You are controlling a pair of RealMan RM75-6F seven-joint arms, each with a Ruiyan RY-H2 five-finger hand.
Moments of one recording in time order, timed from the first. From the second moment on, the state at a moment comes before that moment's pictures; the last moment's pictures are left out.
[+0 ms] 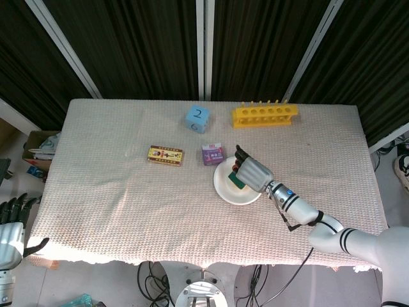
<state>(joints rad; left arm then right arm) 0.08 -1.17 0.00 -1.66 1.46 1.58 0.18 0.88 -1.54 0.02 -1.17 -1.57 0.86 -0.67</state>
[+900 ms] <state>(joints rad) 0.08 -1.18 0.00 -1.66 1.47 1.58 0.19 0.82 -1.56 -0.01 -1.09 -1.64 0.98 -0.67</state>
